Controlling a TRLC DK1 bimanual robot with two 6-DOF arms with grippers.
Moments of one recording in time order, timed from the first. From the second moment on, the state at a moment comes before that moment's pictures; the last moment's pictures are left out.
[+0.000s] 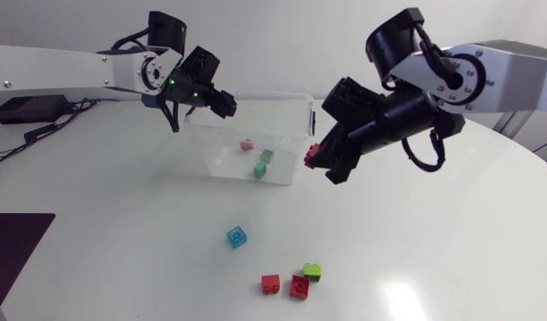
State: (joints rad) left arm -0.26 2.03 1.61 -0.20 0.22 0.36; right arm 0.43 1.55 1.22 -0.60 -0.29 -0.57
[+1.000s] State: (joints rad) left arm -0.45 1.52 0.91 -0.27 0.24 0.44; right arm 0.38 2.00 1.78 -0.61 -0.23 -0.47
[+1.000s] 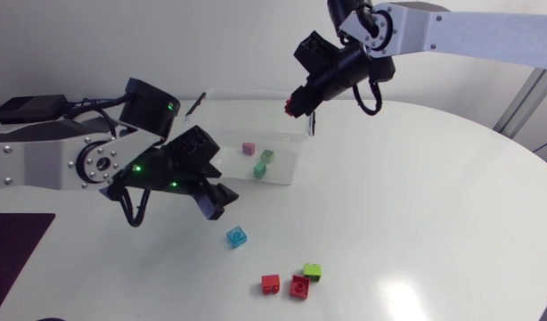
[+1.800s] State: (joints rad) left arm -0.54 1.78 0.88 -0.24 0.19 0.47; right arm 0.46 1.55 1.36 -0.62 -0.21 -0.48
